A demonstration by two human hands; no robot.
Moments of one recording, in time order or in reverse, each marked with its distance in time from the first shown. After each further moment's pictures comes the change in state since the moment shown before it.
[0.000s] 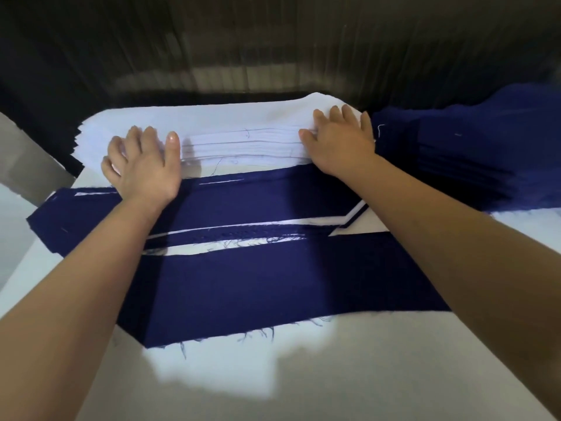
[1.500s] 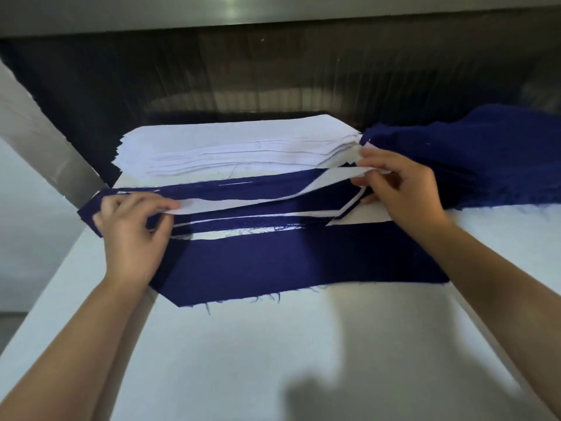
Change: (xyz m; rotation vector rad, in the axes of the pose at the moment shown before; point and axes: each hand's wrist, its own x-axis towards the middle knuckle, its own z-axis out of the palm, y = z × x) left_hand -0.107 -0.054 -0.059 -0.259 0.277 0.418; right_hand -0.127 0.061 -0.013 1.097 0.328 -0.208
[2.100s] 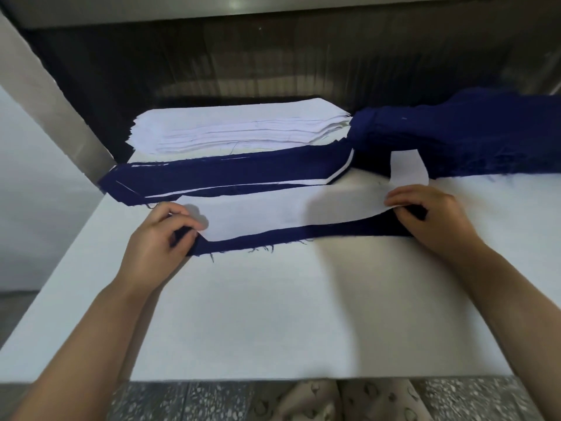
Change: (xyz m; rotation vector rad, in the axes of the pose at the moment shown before) left_hand -0.063 0.024 -0.034 -0.094 -0.321 0.051; right_hand -0.087 0.016 -0.063 -0.580 -0.119 -0.077
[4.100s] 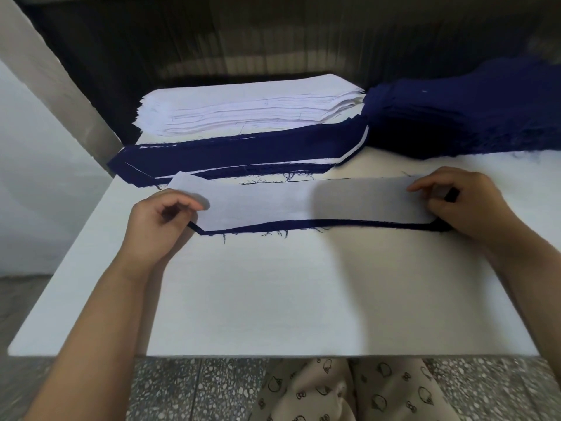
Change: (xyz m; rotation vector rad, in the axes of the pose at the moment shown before) left_hand -0.001 -0.002 -0.008 -0.387 0.001 -0.191; right_hand -0.006 0.014 -0.006 0.056 -0.106 0.078
